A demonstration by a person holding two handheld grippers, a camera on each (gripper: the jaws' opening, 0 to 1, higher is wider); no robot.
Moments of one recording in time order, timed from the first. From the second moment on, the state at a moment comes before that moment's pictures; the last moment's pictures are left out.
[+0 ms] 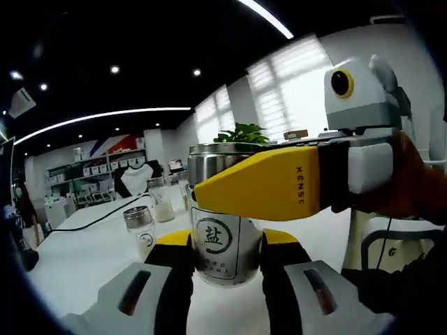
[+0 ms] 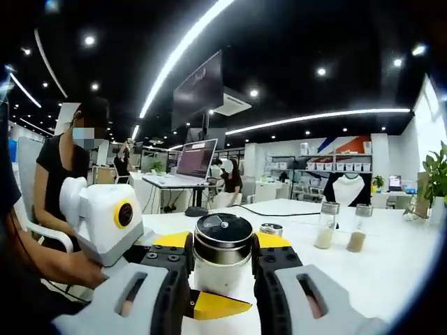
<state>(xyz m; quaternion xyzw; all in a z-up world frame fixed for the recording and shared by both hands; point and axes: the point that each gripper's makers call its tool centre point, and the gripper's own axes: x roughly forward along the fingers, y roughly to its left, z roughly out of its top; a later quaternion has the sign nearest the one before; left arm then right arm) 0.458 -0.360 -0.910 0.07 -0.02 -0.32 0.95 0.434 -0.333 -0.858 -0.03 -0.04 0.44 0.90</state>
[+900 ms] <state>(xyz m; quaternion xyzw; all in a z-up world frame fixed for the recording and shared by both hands) 0.435 -0.379 -0.921 0.05 0.00 -0.46 0.88 0.420 -0.342 -0.867 -0.04 0.00 0.51 0.86</state>
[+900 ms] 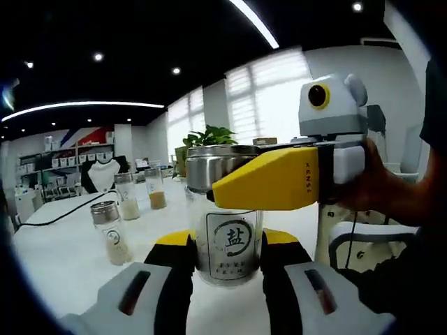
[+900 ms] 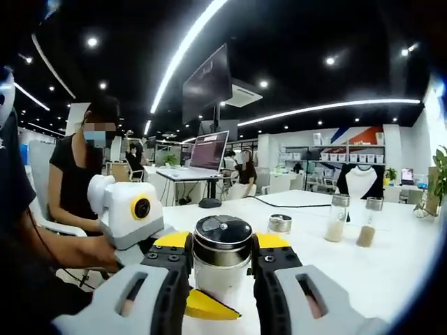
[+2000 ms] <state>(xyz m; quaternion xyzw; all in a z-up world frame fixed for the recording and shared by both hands) 0.459 -0.364 -0.916 0.02 0.00 -0.30 0.95 0.448 -0.346 -0.865 0.05 0.01 0.40 0.91</state>
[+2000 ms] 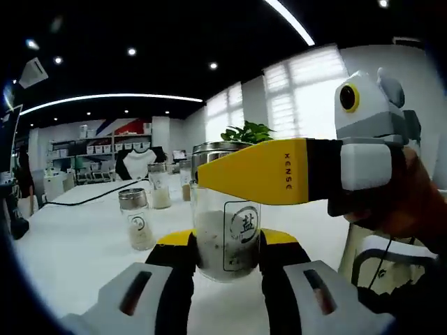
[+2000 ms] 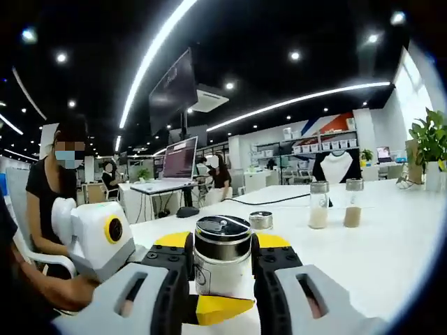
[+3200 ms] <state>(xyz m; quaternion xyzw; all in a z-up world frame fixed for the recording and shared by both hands) 0.456 -0.367 -0.918 0.05 -0.01 -0.35 0.93 0.445 -0.341 -0.866 0.00 0.01 0.46 0.89</state>
